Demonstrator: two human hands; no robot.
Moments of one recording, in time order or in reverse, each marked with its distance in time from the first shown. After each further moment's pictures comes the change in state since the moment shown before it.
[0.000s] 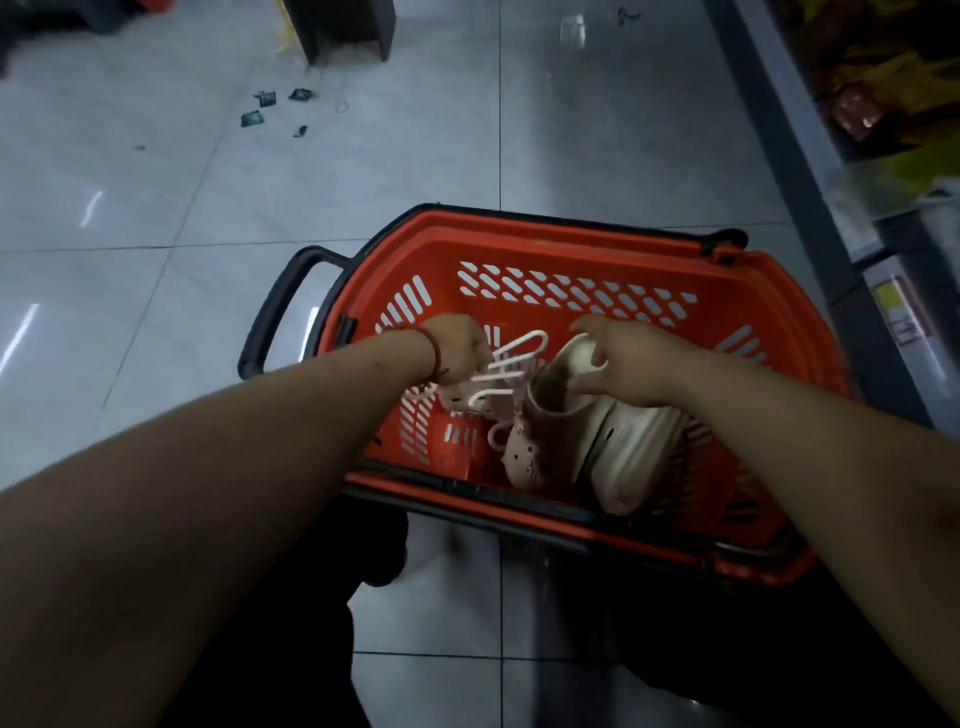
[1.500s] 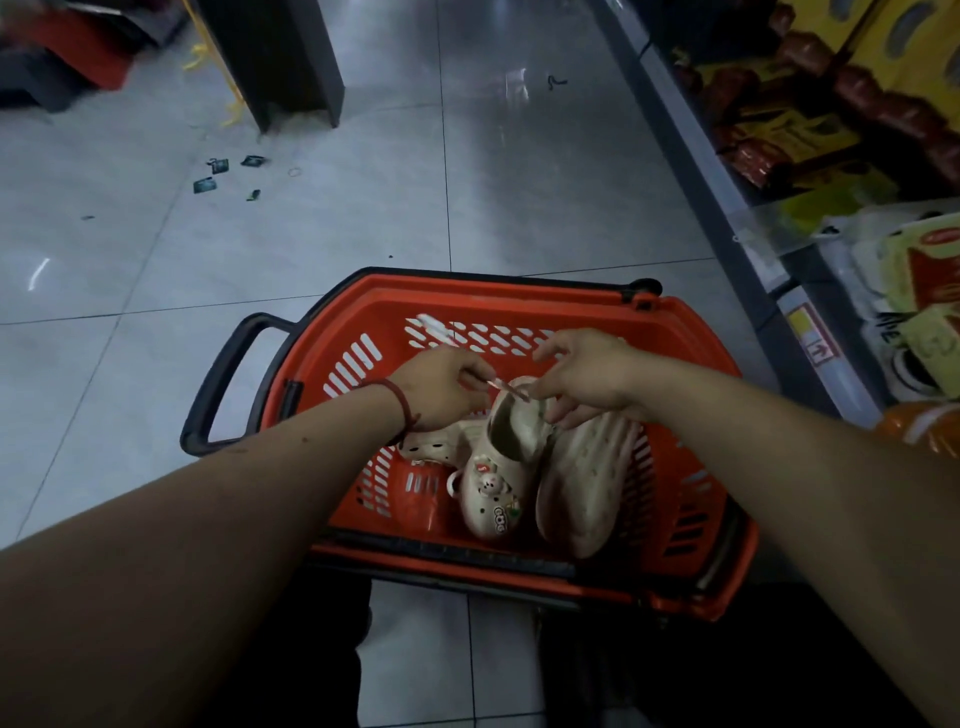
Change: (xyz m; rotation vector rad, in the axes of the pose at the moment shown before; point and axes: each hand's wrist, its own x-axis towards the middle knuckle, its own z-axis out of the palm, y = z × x) left_hand -0.021 0.061 -0.011 -0.346 0.166 0.197; right_hand -0.016 0.000 -0.035 0.712 -0.006 0.207
